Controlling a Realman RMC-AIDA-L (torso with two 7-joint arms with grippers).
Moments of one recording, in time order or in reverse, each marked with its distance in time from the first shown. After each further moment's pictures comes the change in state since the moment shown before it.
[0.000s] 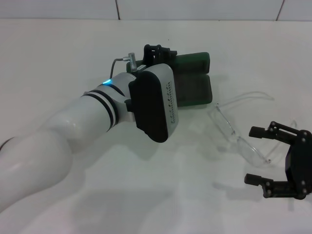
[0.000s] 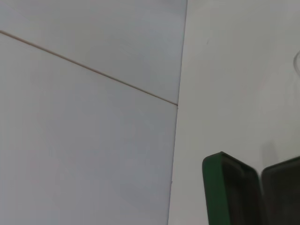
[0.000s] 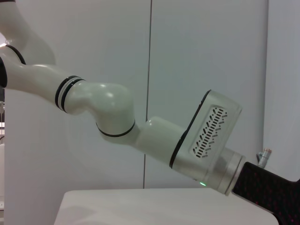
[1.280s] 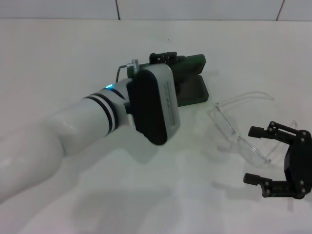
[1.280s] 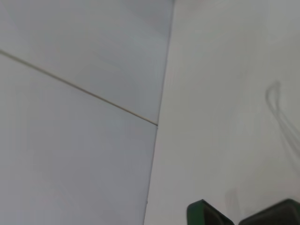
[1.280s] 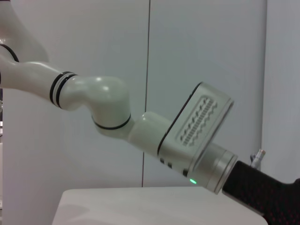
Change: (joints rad) left arm 0.038 0.006 -0.013 0.065 -0.017 0.113 -0.009; right arm 0.000 0.003 0.000 0.000 0.000 0.008 0.000
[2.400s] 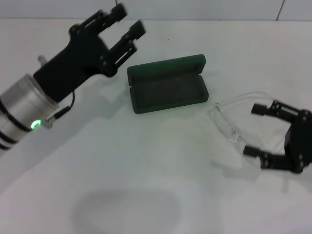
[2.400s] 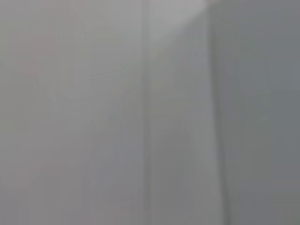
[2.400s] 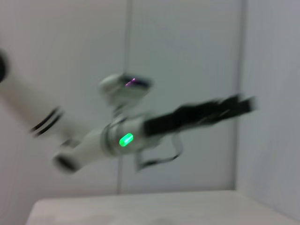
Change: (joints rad) left arm -0.093 -0.003 -0.883 -0.770 -1.107 1.463 0.459; right arm 0.029 0.010 0.083 -0.002 0.005 0.030 0.065
